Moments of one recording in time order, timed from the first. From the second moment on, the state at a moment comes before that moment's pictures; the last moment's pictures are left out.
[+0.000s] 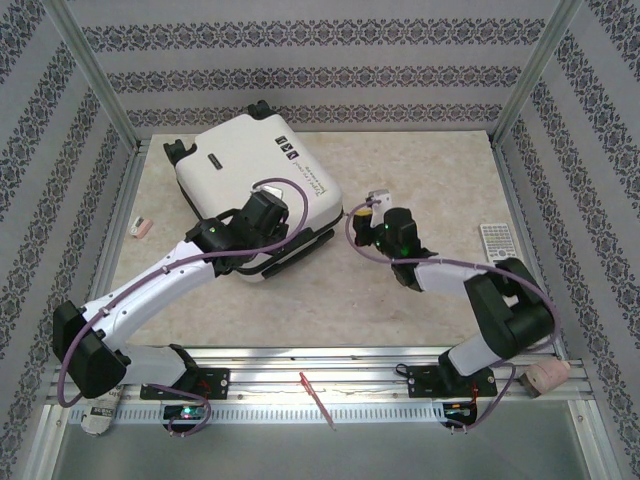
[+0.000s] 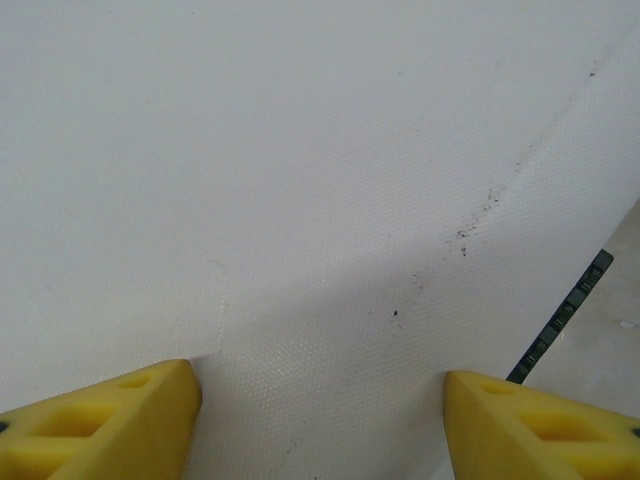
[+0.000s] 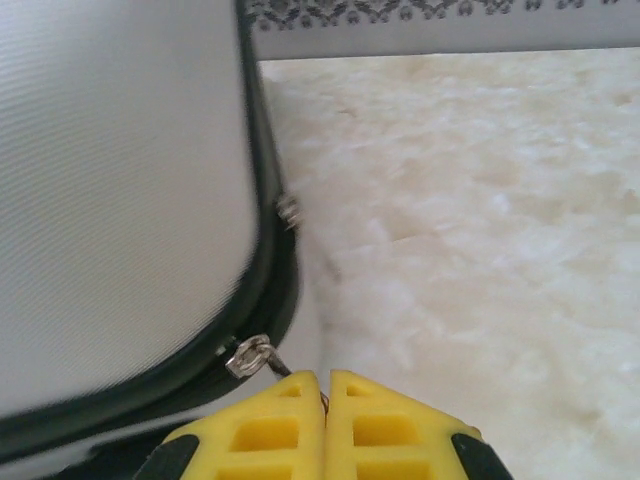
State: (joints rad) left arm -0.70 1.32 1.20 -0.80 -0.44 -0.31; right arm 0.42 1.56 0.62 0.57 -0.06 0.24
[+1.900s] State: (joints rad) left arm -0.06 1.18 1.07 -0.63 0.07 -0.40; right arm 0.34 1.79 0.91 0.76 -0.99 0.66
